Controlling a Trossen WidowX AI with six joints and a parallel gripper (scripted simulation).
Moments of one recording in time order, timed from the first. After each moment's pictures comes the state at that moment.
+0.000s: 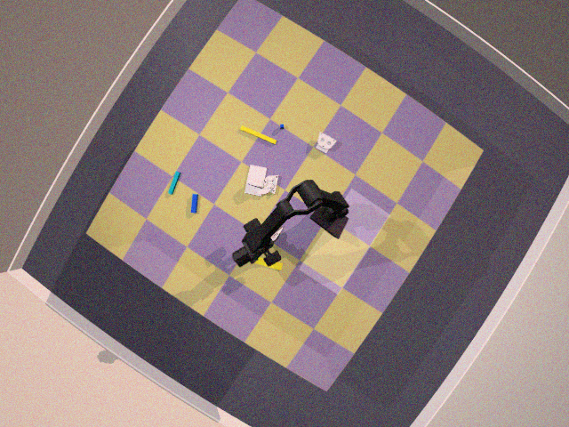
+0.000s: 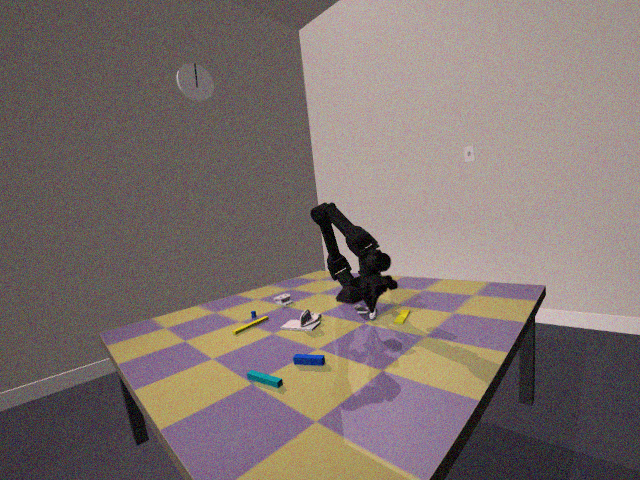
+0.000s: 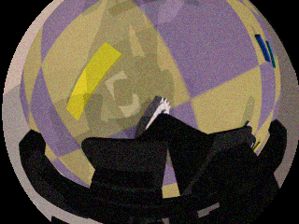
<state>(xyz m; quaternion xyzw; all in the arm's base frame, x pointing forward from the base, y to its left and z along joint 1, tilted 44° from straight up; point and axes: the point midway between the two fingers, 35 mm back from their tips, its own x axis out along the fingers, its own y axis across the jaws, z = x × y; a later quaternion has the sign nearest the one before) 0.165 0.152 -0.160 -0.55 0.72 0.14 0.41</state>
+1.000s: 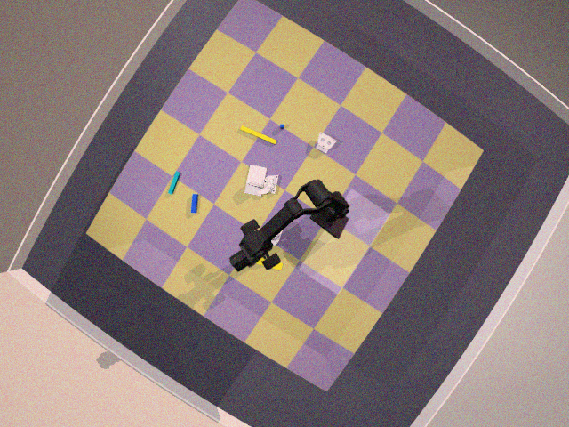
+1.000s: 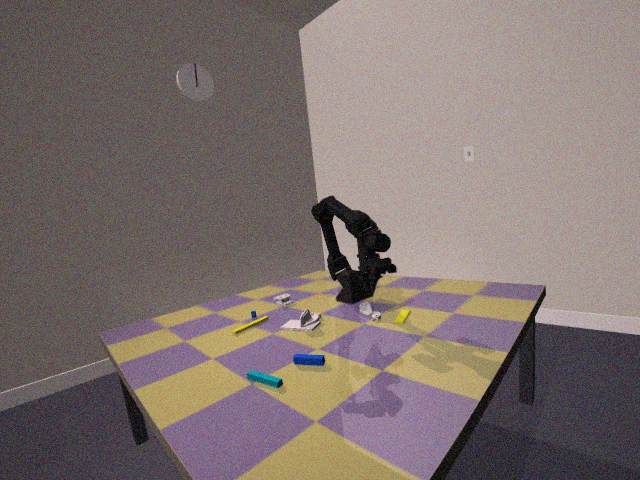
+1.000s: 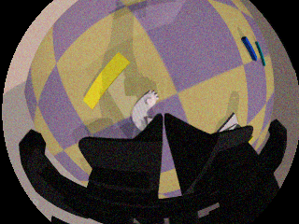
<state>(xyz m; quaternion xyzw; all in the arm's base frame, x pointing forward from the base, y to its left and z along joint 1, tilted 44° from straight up) 0.170 0.193 -0.121 -0.55 0.71 0.14 0.42</state>
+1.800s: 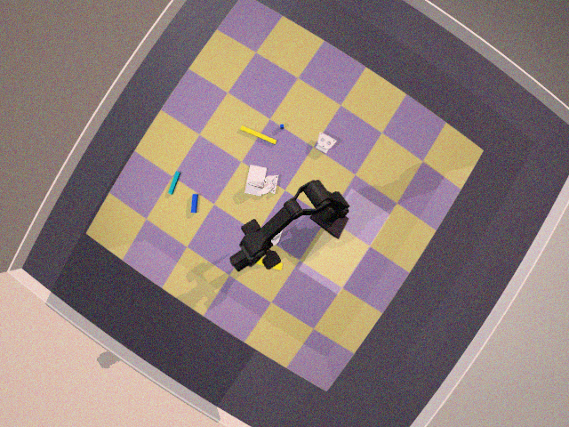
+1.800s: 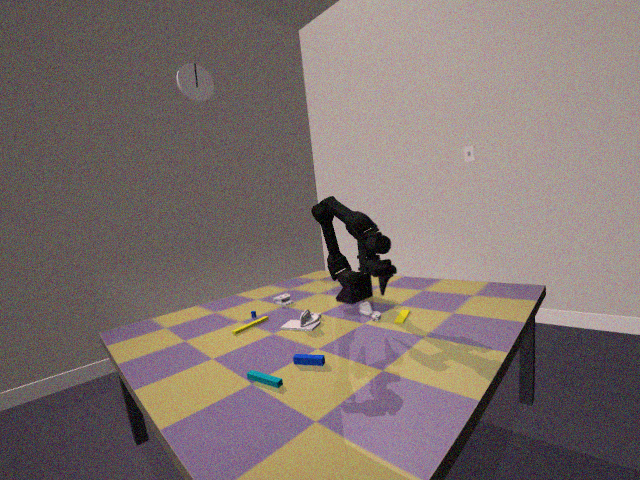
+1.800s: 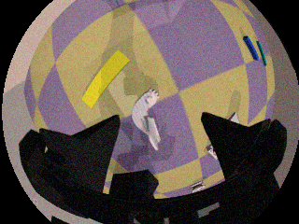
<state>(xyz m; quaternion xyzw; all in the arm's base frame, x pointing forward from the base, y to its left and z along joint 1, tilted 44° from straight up) 0.170 0.190 -0.122 -0.55 0.71 0.14 0.41</state>
